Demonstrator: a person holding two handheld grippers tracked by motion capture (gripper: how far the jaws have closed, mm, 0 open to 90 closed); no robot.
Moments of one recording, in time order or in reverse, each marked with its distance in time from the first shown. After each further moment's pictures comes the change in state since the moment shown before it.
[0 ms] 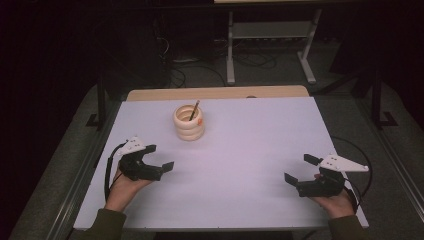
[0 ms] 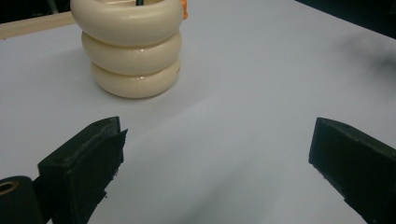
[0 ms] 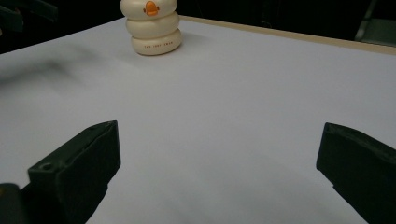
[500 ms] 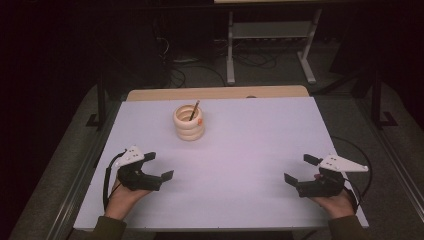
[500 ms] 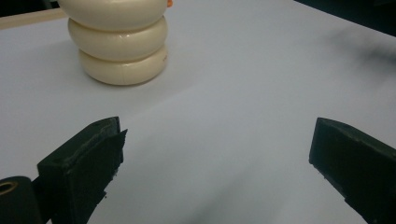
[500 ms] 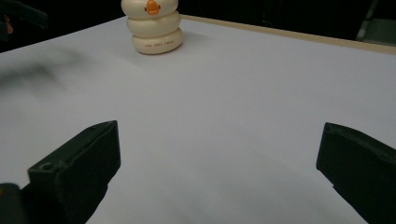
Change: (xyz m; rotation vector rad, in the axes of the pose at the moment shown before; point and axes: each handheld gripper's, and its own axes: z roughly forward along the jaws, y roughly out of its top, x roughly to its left) left arm -0.014 -0.018 -0.008 -0.015 -0.010 0.004; right arm 0.000 0.000 0.000 0.001 0.002 -0.002
